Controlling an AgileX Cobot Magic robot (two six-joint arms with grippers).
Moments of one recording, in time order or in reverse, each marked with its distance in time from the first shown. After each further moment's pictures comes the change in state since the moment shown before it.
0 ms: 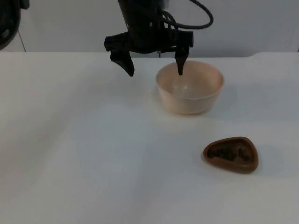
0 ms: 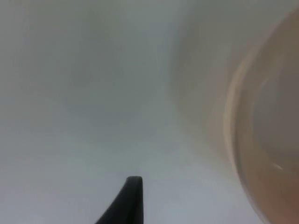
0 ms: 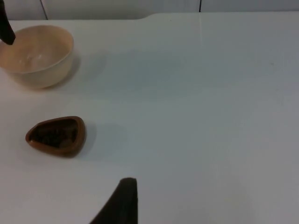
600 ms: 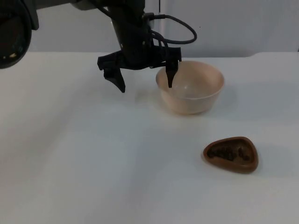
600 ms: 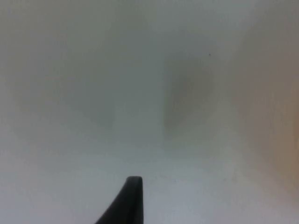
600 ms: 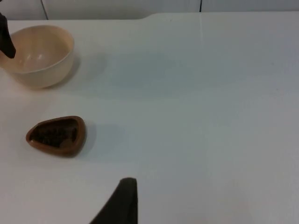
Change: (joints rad) right arm 0.000 0.000 0.000 0.000 0.000 0.000; left arm 0.038 0.074 -0.009 0.000 -0.019 -0.088
